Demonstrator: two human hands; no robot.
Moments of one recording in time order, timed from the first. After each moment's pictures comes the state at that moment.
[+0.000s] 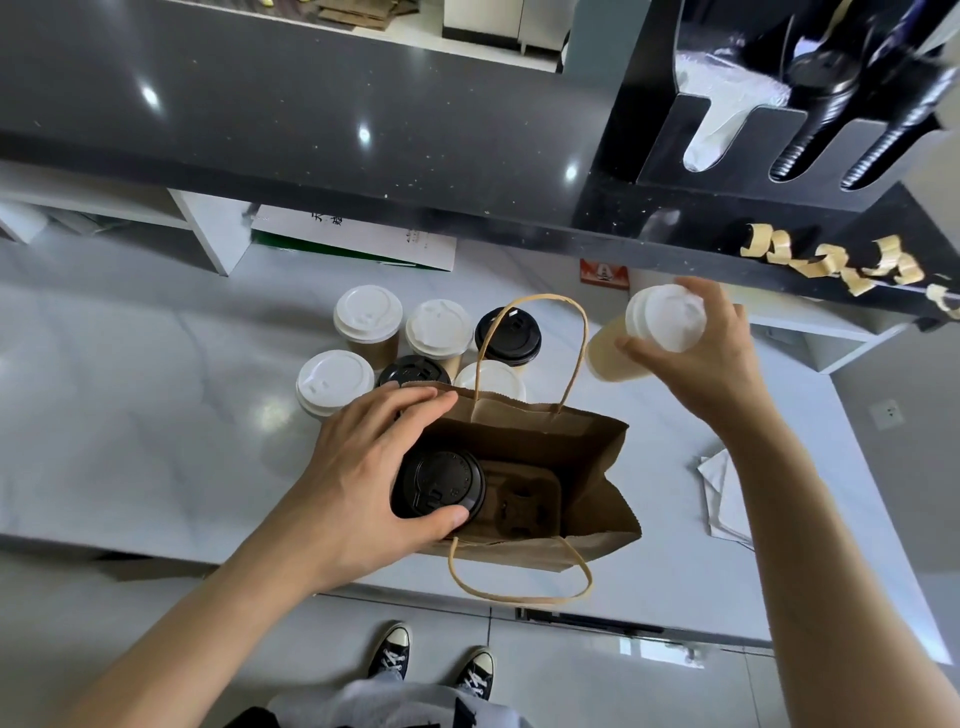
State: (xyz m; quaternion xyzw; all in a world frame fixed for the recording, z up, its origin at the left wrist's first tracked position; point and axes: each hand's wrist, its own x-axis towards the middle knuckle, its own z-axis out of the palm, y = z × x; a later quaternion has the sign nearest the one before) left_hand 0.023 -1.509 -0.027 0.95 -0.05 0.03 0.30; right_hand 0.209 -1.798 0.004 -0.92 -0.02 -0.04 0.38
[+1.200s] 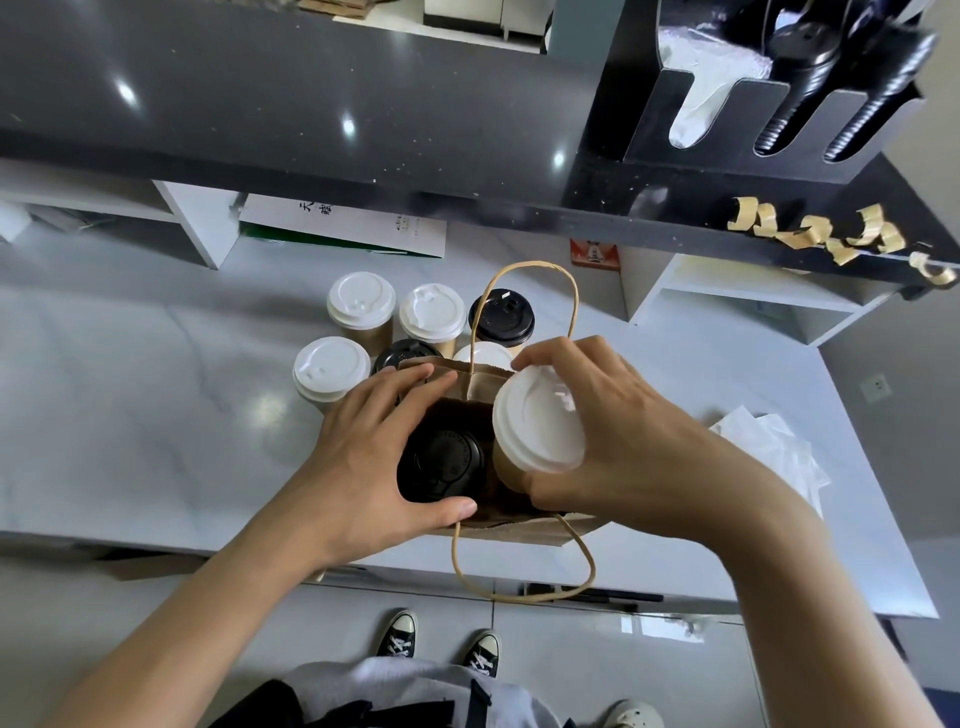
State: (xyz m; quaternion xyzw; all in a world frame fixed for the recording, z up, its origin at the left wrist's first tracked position) left_hand 0.023 -1.509 -0.029 0.95 -0.04 -0.02 0.30; right_hand 0.086 -1.745 0.062 -0.92 -0.29 0.15 0.23
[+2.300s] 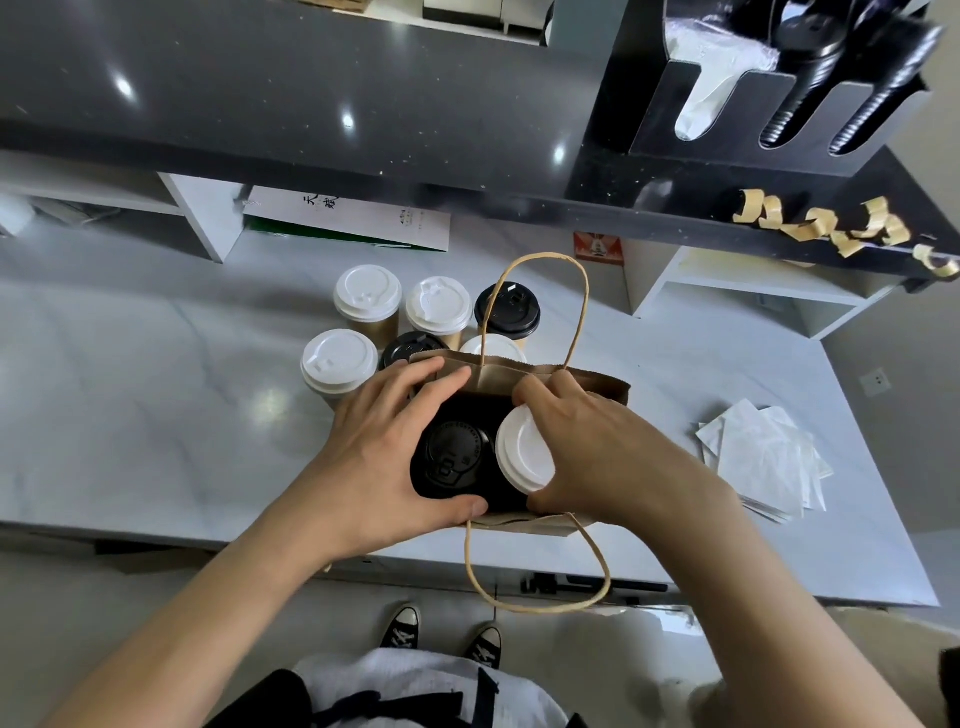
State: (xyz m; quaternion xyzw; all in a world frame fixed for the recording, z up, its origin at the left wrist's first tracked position) left_hand 0.019 -1.510 -0.024 0.95 -0.06 -0.04 0.29; right_hand 0.088 -1.725 0.018 -0.94 -0.32 0.14 0.01
